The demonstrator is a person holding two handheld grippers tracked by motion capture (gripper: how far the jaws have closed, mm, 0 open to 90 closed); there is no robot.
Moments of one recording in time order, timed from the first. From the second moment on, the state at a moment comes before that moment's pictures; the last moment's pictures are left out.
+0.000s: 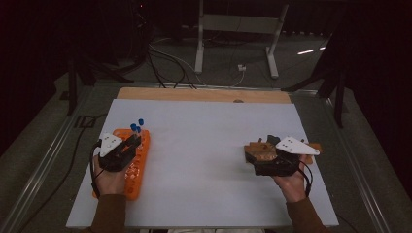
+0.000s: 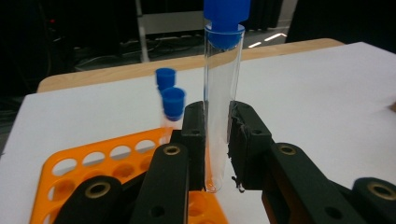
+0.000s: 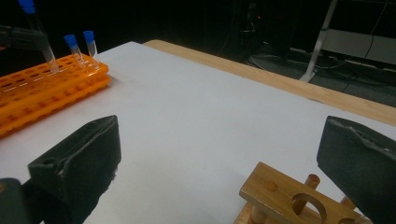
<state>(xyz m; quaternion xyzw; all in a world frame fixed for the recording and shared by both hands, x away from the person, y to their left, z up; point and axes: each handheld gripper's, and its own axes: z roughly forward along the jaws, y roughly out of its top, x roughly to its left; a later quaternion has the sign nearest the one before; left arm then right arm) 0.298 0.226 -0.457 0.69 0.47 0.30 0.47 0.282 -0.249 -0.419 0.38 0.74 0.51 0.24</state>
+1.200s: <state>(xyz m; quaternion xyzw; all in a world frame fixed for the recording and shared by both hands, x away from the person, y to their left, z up) 0.327 0.217 -0.478 0.74 0.52 0.26 0.34 0.282 -0.253 -0.418 0.38 0.73 0.52 0.23</state>
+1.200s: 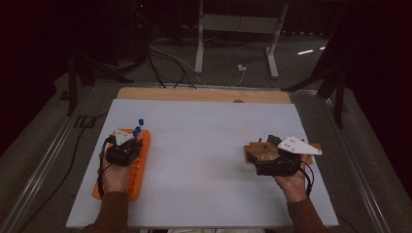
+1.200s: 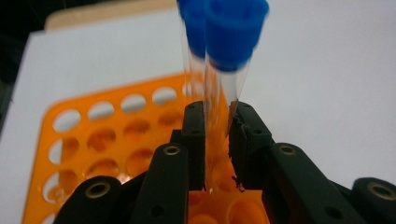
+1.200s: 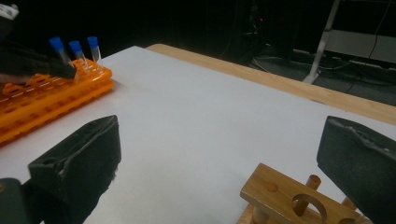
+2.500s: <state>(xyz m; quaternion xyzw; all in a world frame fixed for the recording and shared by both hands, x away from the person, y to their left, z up) 0.318 0.225 -0.470 0.72 0.52 0.23 0.41 0.285 -0.267 -0.416 0.39 0.72 0.51 0.24</state>
